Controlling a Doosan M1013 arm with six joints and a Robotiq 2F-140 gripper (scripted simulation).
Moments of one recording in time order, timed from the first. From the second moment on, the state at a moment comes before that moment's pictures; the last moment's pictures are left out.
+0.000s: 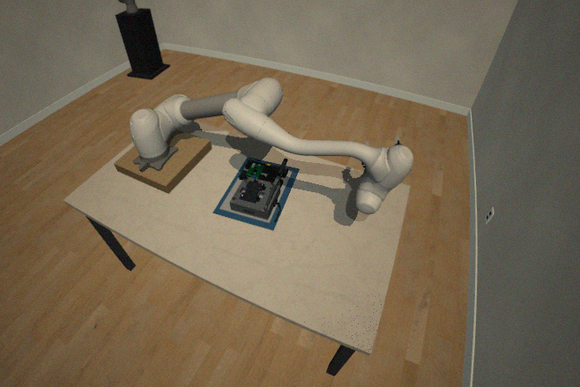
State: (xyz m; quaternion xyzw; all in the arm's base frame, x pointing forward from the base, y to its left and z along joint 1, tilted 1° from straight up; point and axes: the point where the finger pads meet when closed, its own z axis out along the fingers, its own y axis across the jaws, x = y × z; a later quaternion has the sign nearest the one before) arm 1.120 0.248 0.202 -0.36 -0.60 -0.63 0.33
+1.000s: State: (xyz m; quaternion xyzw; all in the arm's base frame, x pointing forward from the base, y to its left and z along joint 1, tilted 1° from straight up) arm 1.067 0.277 0.218 -0.42 -0.65 -0.54 0.35
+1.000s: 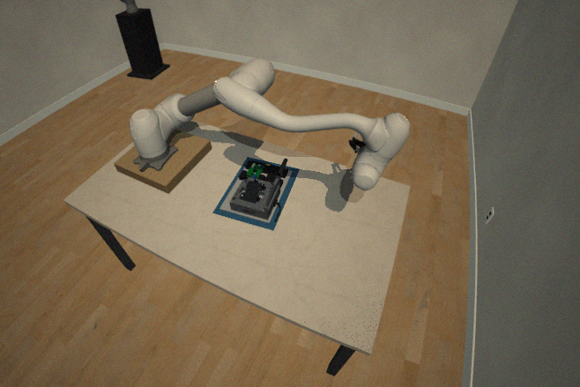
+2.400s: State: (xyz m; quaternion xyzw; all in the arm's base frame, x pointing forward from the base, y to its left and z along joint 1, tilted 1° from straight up) arm 0.644 0.183 0.263 -0.68 -0.72 -0.06 0.12
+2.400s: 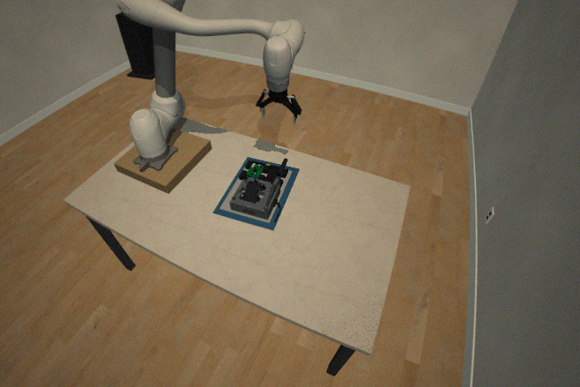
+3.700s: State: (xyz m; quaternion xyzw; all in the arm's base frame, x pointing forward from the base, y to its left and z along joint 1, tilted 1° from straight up) arm 0.536 0.107 0.270 -0.70 -0.71 0.01 -0.01
